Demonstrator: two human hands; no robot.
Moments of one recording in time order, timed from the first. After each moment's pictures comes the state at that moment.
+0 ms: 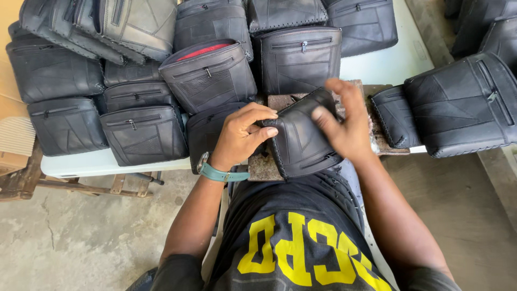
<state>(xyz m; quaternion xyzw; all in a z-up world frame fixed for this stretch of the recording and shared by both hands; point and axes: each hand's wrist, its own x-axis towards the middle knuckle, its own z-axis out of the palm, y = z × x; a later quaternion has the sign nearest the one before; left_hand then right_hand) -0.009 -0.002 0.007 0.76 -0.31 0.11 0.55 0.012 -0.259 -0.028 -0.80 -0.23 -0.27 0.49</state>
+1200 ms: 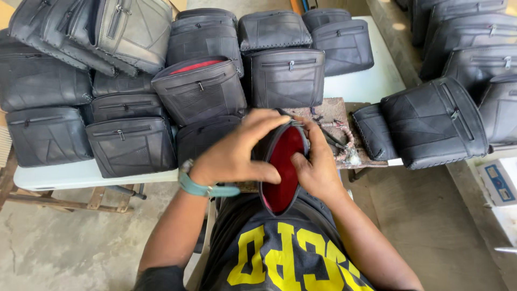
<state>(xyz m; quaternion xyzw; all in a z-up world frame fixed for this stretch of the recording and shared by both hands) -0.022 -0.003 0.059 0.77 -0.42 0.05 0.48 -0.049 -0.221 0.014 -0.81 -0.17 -0.14 0.54</state>
